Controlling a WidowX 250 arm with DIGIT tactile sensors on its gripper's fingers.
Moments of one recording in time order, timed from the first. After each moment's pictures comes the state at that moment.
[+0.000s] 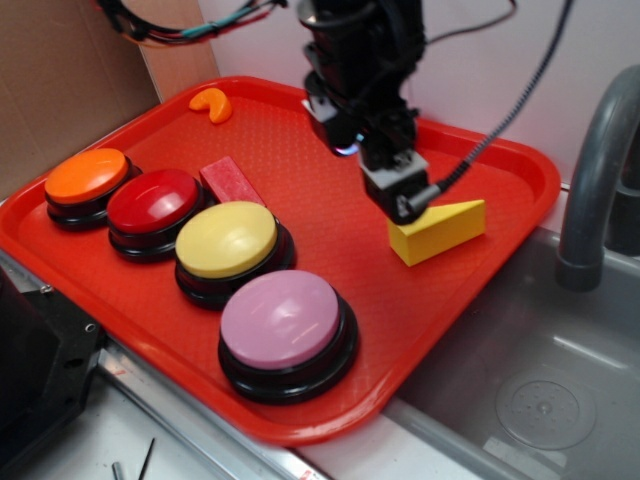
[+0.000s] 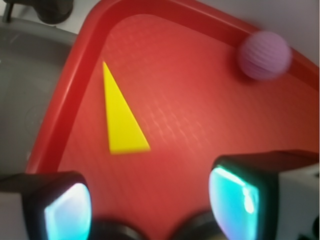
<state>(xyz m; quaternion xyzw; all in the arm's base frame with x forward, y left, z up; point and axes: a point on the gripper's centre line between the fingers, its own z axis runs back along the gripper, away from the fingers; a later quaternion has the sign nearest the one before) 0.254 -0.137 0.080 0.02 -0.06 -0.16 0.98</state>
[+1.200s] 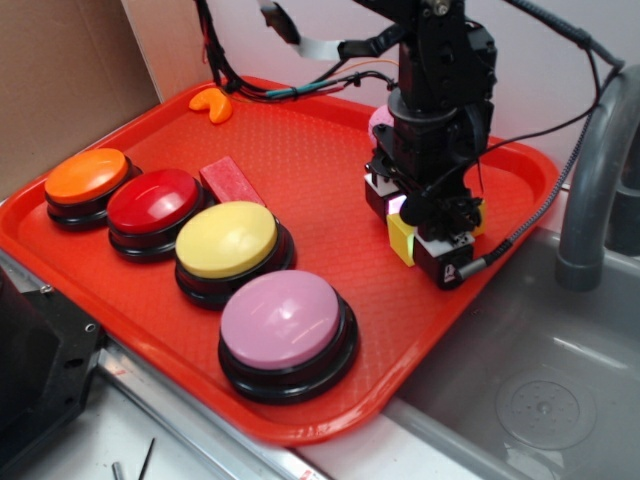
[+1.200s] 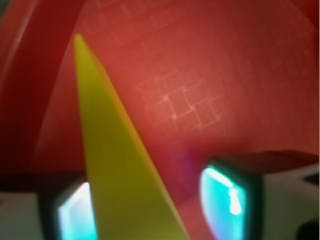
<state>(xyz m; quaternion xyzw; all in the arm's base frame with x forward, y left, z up) 0.274 -0.143 0.022 0.05 0.00 -0.16 0.99</state>
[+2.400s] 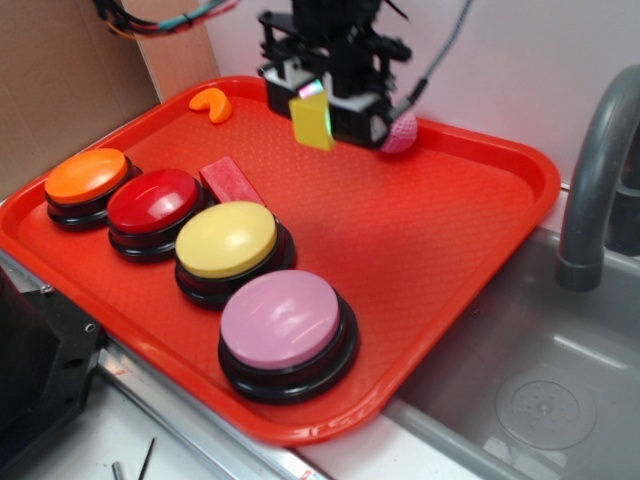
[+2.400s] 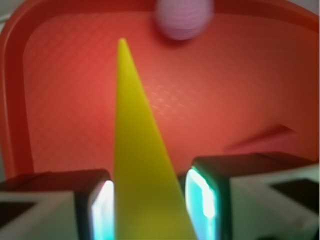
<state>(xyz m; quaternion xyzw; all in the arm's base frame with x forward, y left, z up) 0.253 -0.082 0.126 0.01 0.01 0.07 1.00</state>
